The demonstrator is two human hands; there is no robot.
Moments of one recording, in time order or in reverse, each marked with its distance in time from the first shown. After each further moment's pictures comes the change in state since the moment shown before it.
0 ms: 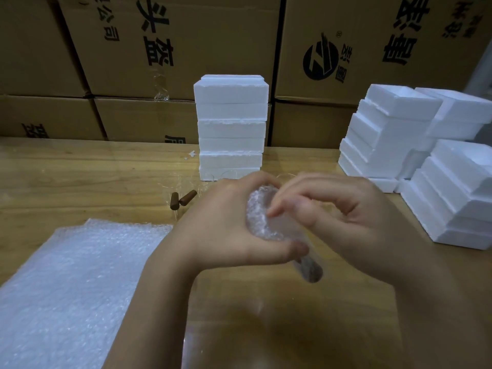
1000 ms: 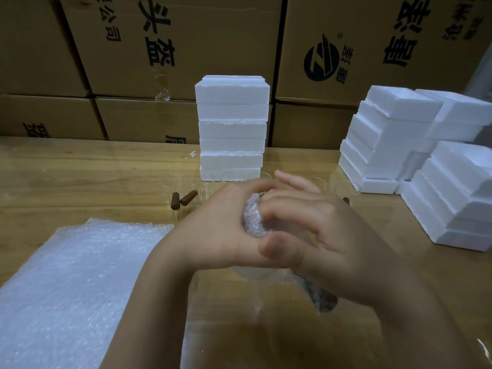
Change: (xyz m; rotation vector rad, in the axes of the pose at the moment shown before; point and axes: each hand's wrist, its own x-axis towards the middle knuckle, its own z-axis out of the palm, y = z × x) left_hand -0.002 0.003 -0.008 -0.241 -0.129 0.092; right_hand 0.003 -0.013 0.020 -0.133 -0.120 -0.156
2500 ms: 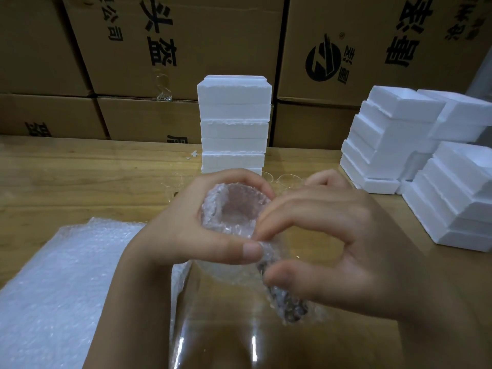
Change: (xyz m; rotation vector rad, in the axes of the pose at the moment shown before) left_hand -0.015 -0.008 -0.021 -0.241 0.002 0.090; right_hand -0.006 -0.013 -0.013 -0.104 0.016 -0.049
